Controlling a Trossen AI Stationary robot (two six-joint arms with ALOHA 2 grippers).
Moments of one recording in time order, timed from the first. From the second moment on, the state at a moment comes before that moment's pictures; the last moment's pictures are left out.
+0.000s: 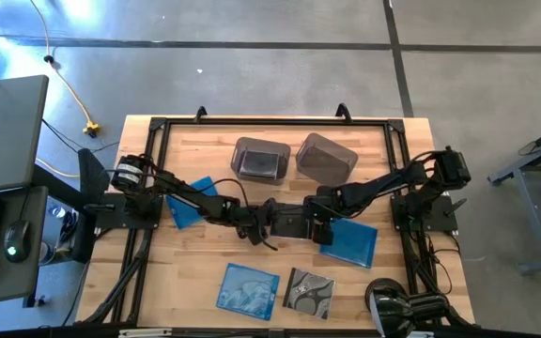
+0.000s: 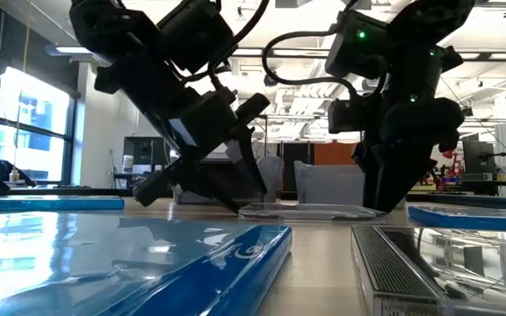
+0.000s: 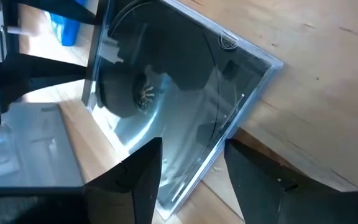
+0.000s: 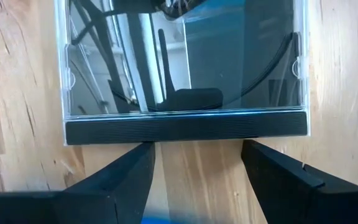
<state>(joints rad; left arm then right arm) -0.14 1.86 0.91 0.15 -0.30 1.13 0.08 1.71 0.82 -0.35 0.02 0.23</state>
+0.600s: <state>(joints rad) -0.21 1.87 0.93 0.19 -0.34 1.21 0.08 1.71 0.82 -0.34 0.02 0.18</state>
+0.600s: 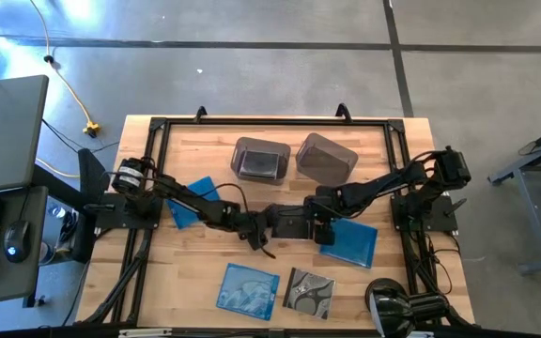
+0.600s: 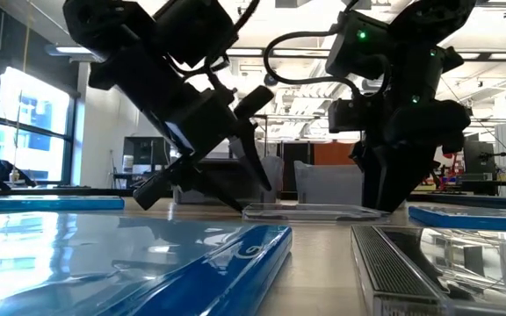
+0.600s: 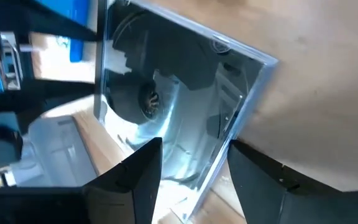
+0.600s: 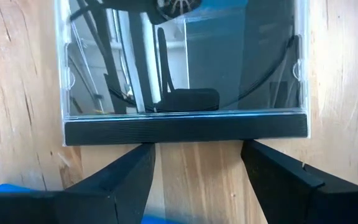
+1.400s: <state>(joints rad) -0.33 1.86 1.08 0.10 -0.48 1.24 0.09 1.71 0.82 -0.35 0.02 0.13</state>
